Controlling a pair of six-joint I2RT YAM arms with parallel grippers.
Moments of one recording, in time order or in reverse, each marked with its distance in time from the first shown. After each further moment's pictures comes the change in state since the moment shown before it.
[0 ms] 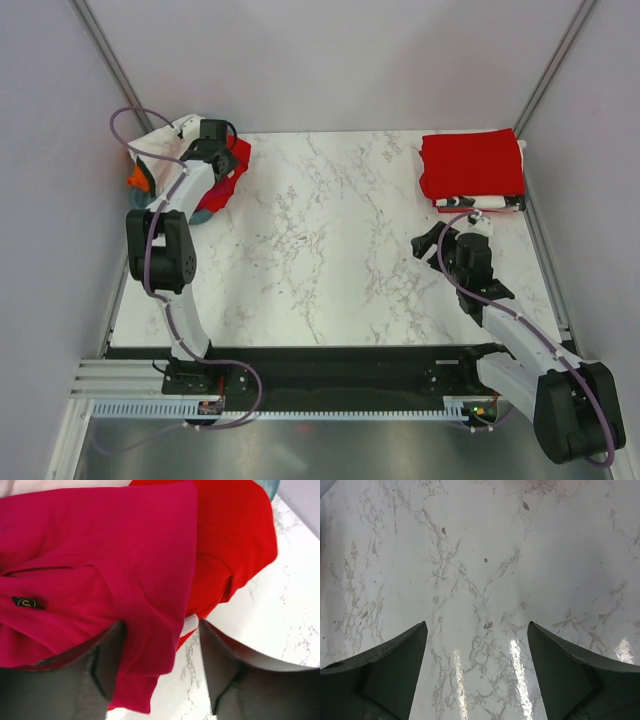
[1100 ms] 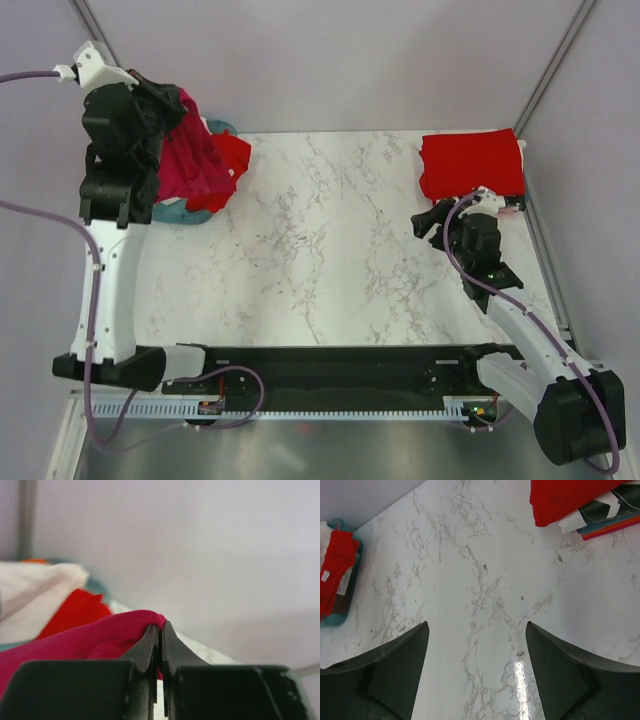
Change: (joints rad) left arm -0.016 -0.588 0.221 -0.118 0.116 0.130; right arm 0.000 -0.013 0.184 -0.069 -0.031 -0.042
